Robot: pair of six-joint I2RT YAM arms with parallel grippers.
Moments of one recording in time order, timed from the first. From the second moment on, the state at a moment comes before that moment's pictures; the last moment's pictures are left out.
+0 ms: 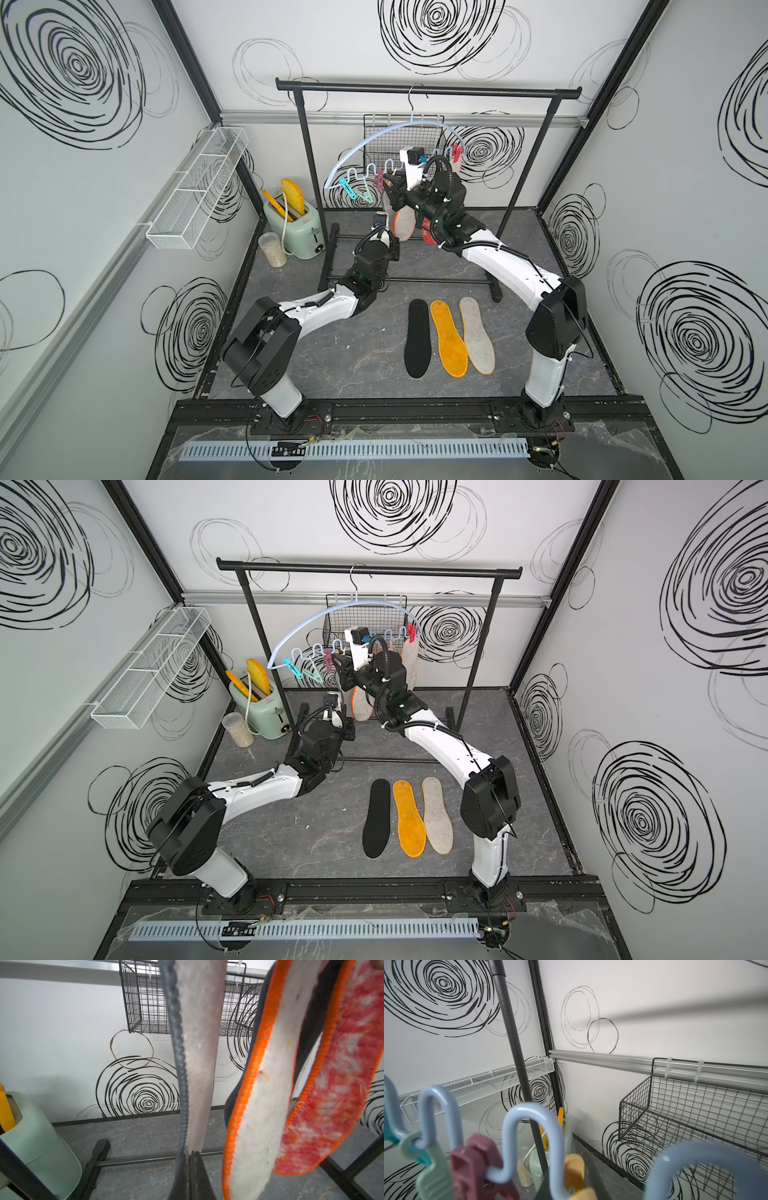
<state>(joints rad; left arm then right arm) -0.62 1.63 0.96 0.60 -0.49 -0.09 0.66 1.87 1.77 0.24 -0.21 0.20</state>
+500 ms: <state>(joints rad) -0.53 1.59 0.86 0.76 -0.24 -0.02 0.66 1.87 1.77 0.24 -0.23 0.19</state>
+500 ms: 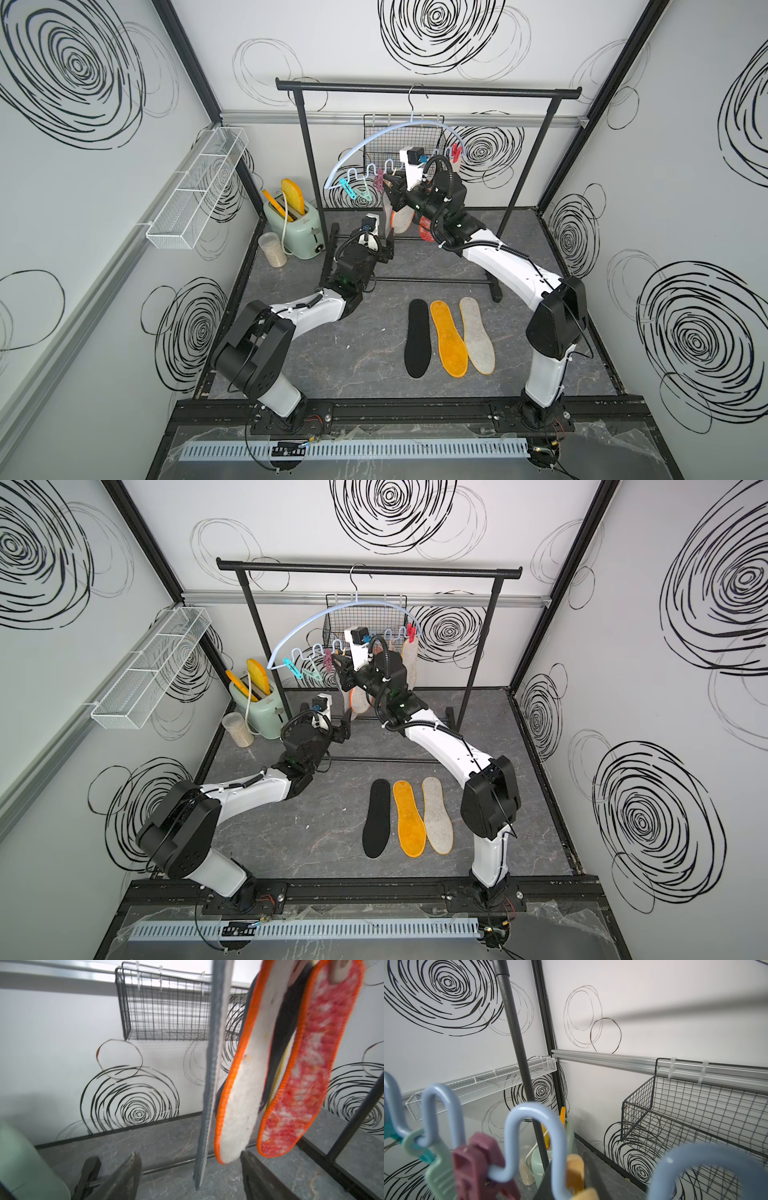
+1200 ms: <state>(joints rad) -0.48 1.68 1.04 0.78 -0.18 0.03 0.66 1.87 1.77 0.24 -0.25 0.19</state>
